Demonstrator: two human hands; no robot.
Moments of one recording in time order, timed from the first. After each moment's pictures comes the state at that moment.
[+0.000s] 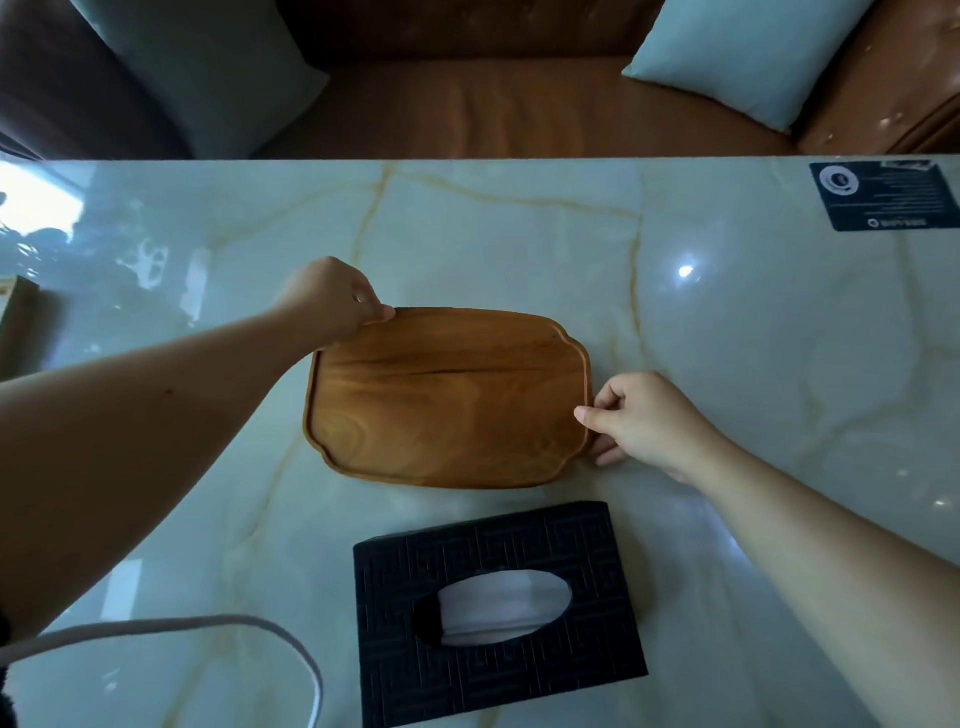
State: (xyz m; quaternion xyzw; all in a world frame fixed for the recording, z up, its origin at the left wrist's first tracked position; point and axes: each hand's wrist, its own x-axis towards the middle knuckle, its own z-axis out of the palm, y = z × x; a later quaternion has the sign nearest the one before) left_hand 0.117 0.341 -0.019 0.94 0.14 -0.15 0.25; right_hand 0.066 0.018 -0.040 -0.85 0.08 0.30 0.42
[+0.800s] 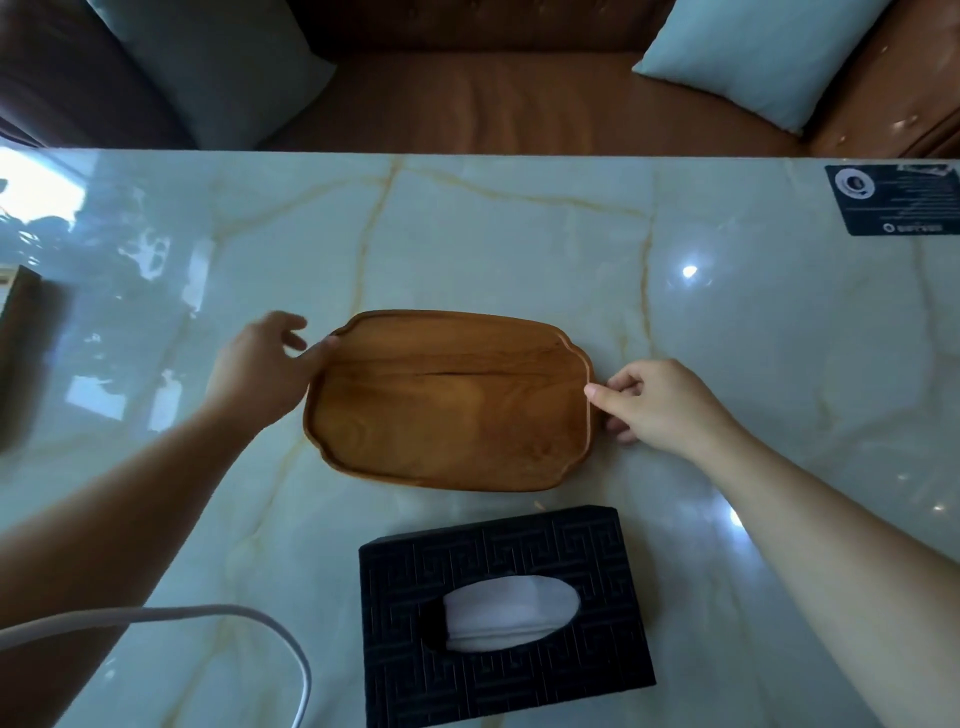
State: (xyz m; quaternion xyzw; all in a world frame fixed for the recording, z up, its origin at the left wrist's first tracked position) left_hand 0.041 0.380 -0.039 0.92 0.25 -0.05 0.28; right_hand 0.081 0.015 -0.039 -0.89 0.06 0.26 0.37
